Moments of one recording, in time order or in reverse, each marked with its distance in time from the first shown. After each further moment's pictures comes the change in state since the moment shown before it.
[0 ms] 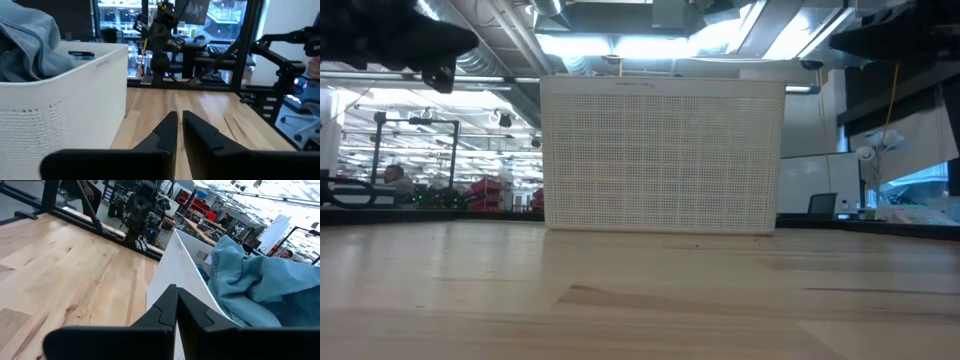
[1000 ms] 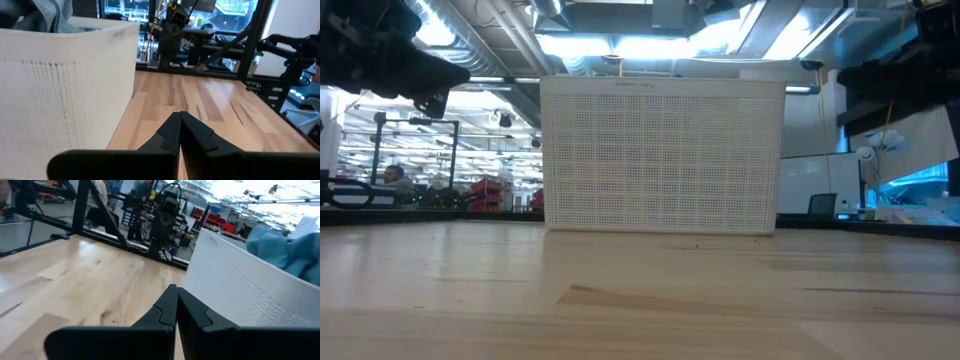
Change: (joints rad) left arm 0.144 -0.249 -0.046 -0.270 0.132 -0.052; right arm -0.001 -0.180 -0.280 0.182 -0.107 0.108
